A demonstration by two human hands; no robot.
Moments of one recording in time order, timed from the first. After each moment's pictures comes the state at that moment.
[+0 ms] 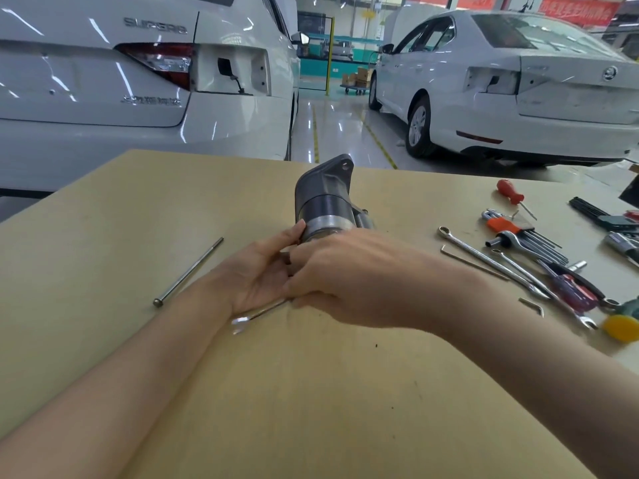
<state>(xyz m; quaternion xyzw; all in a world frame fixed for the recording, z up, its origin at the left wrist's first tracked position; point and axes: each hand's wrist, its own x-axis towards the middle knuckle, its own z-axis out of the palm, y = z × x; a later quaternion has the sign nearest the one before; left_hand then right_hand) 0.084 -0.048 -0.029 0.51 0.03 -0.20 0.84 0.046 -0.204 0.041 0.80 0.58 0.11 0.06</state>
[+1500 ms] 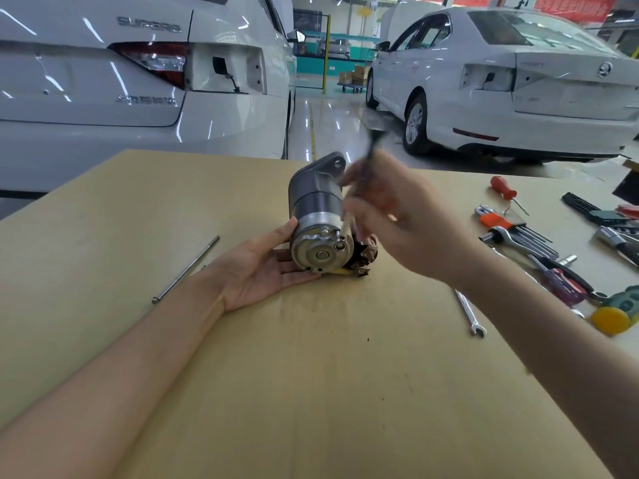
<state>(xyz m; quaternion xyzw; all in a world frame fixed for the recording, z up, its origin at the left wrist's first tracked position) 0.095 -0.038 -0.041 0.48 0.00 -0.19 0.86 0.066 -0.243 0.051 0.80 0.40 0.14 -0.43</state>
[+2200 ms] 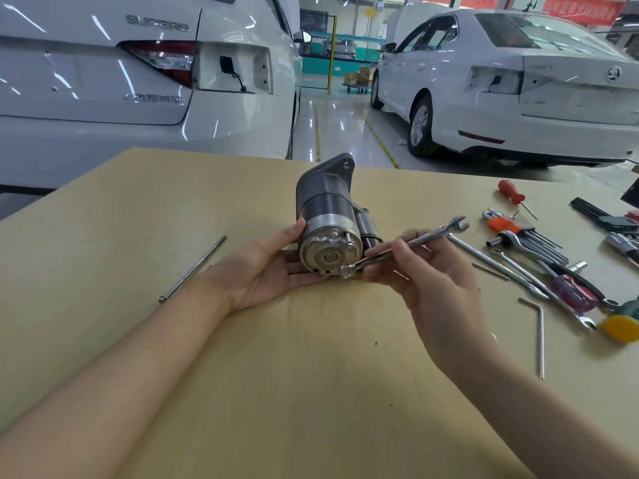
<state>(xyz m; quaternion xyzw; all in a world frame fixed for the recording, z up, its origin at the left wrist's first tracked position) 0.091 -0.040 -0.037 0.48 -0.01 -0.20 0.85 0.028 -0.242 -0.005 0.58 0.11 0.07 -0.80</state>
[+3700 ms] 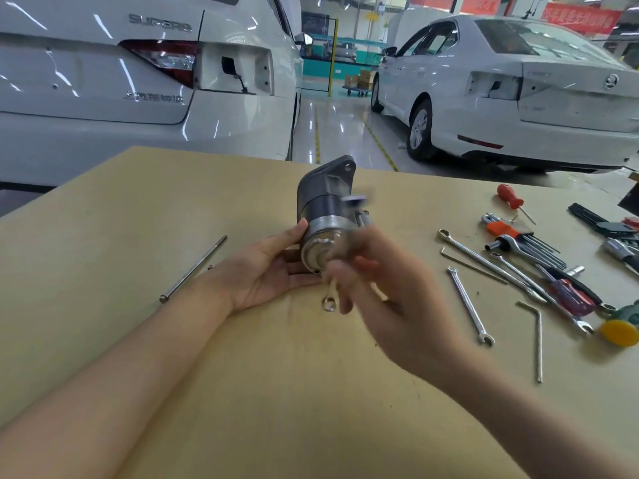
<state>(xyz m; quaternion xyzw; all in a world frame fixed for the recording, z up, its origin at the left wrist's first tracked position) 0.086 -0.042 -0.032 0.48 -0.01 -0.19 0.85 0.018 -0.223 0.006 0.75 0.39 0.15 -0.51</state>
